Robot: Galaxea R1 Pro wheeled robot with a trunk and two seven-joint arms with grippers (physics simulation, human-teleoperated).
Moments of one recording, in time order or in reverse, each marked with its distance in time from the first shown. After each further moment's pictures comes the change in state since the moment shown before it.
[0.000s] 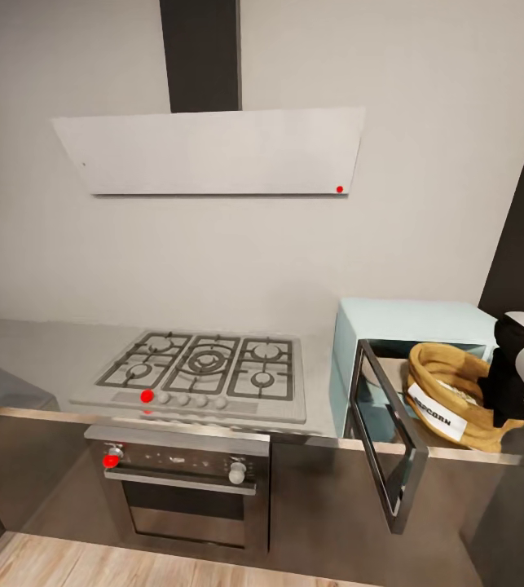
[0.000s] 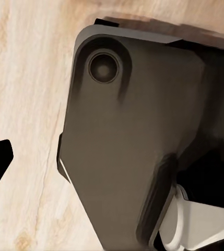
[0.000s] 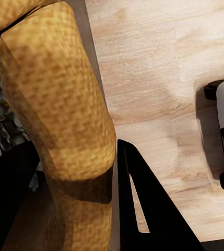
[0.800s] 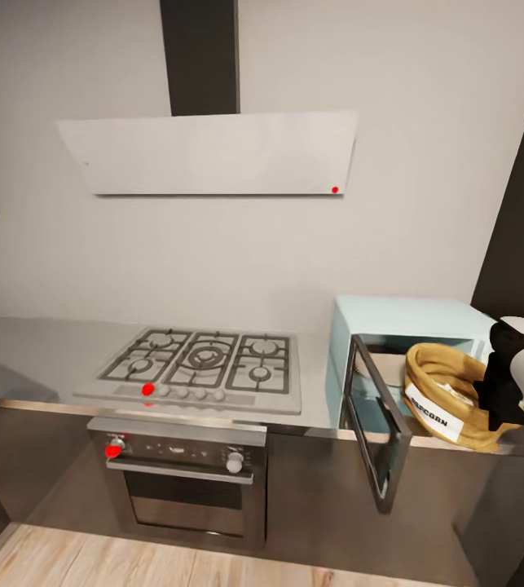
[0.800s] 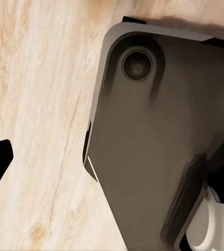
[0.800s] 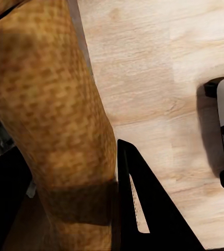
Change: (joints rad) left arm 0.013 0.048 0.000 -0.003 0.000 0.006 0.003; right arm 0.021 0.014 -0.009 -0.009 -0.006 -0.006 0.014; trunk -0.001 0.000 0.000
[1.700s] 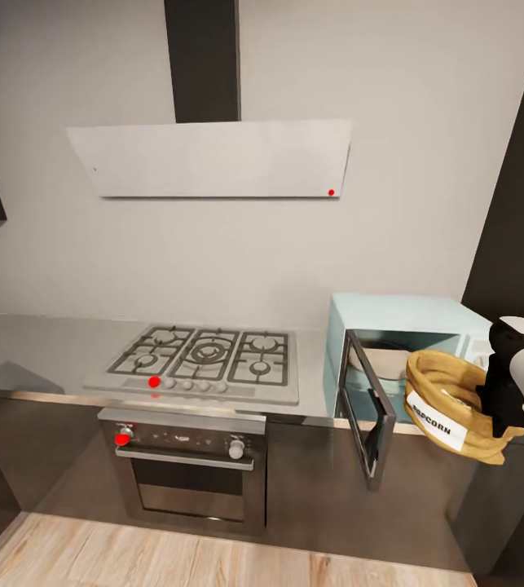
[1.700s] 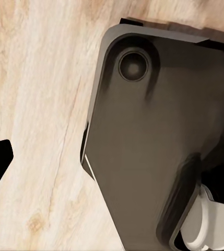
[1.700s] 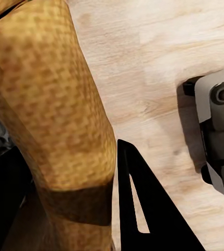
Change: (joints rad) left arm 0.000 -0.009 0.007 -0.009 0.000 0.000 0.005; right arm 0.000 0.002 0.004 0.000 0.000 -0.006 -0.078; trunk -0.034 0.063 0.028
